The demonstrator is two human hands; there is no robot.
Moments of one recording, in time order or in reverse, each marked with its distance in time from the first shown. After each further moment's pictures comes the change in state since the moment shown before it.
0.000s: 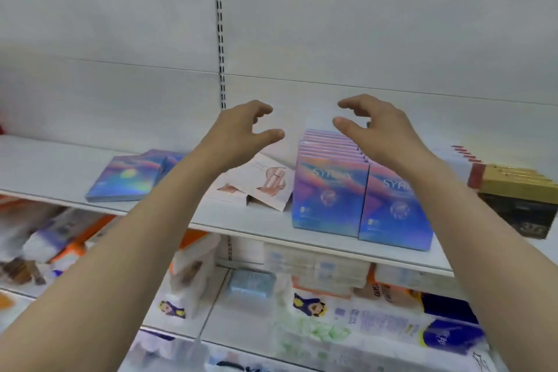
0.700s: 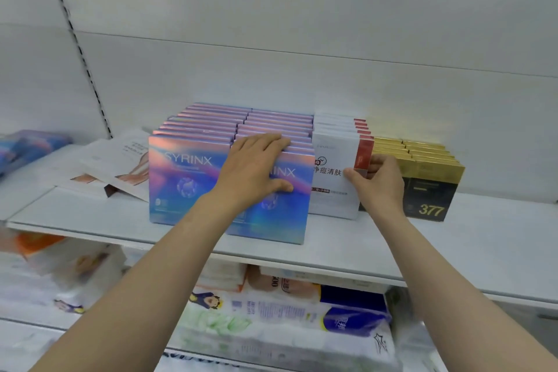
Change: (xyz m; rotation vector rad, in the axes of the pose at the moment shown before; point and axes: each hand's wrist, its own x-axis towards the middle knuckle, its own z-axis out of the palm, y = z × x) left_hand 0.057 0.118 0.288 0.353 -0.098 0.225; right_hand -0.044 0.342 -0.037 0.149 0.277 0.585
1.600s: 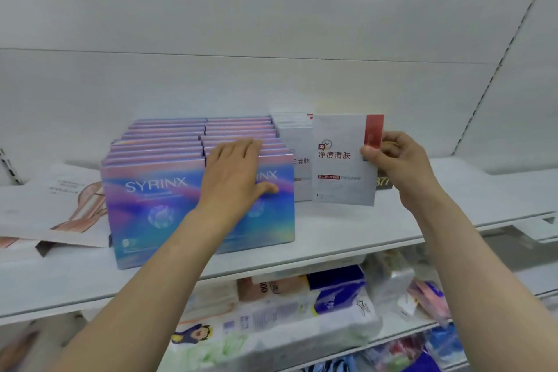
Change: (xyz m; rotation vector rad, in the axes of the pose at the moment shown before) left_hand 0.000 -0.010 -0.002 -0.070 0.053 0.134; right_hand -0.053 -0.043 -0.093 0.411 0.005 0.062
